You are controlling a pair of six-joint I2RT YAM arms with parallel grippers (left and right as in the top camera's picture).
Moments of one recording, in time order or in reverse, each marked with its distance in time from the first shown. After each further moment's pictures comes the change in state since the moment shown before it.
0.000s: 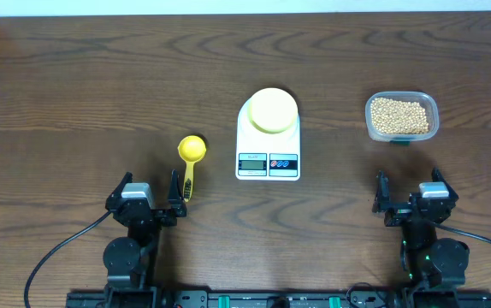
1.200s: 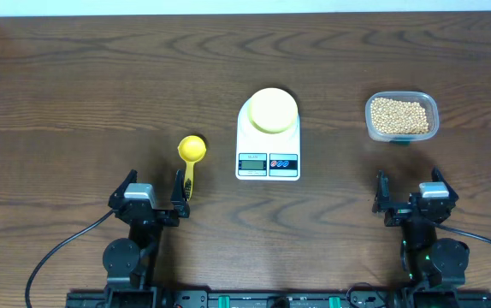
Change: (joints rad) left arm 0.000 0.000 0.000 0.038 0.058 0.000; right arm 0.000 0.000 0.000 0.000 0.000 0.000
